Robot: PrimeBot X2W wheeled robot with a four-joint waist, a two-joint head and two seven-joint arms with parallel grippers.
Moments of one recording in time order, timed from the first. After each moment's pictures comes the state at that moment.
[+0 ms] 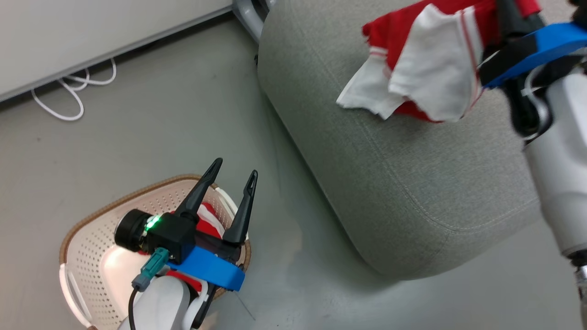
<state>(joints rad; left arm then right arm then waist) -0.27 0.18 -0.40 0.23 -0.27 -0.13 -0.26 -1.04 -0.22 0.17 0.83 0.42 0.13 -0.22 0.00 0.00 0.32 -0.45</state>
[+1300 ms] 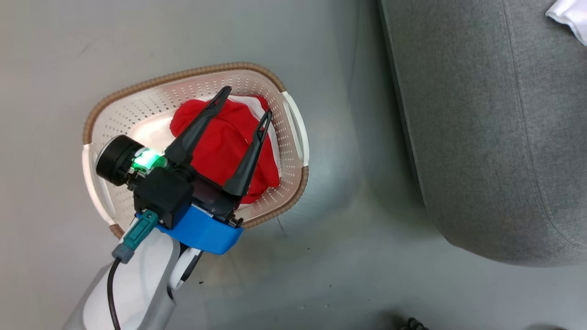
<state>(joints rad) -0.48 0.29 -0.50 0.08 -0.26 -0.13 -0.26 -1.00 -0.41 -0.33 0.90 0.20 0.13 -0.26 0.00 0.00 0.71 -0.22</state>
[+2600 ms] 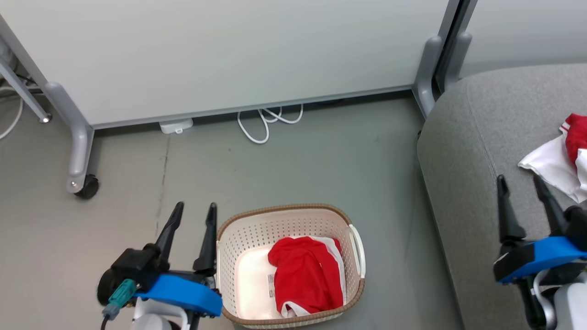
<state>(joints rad) -0.14 0.10 -0.21 0.30 -0.33 -0.13 -0.26 -0.20 -0.15 -0.16 0.26 0.15 0.13 -0.13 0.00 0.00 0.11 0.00</state>
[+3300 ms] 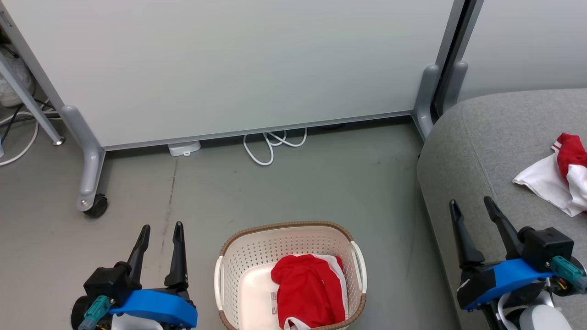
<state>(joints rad) -0.08 0.09 -0.07 0.36 -0.31 -0.13 -0.26 -0.10 -0.08 -0.04 0.15 0.15 0.13 -0.08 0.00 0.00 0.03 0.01</state>
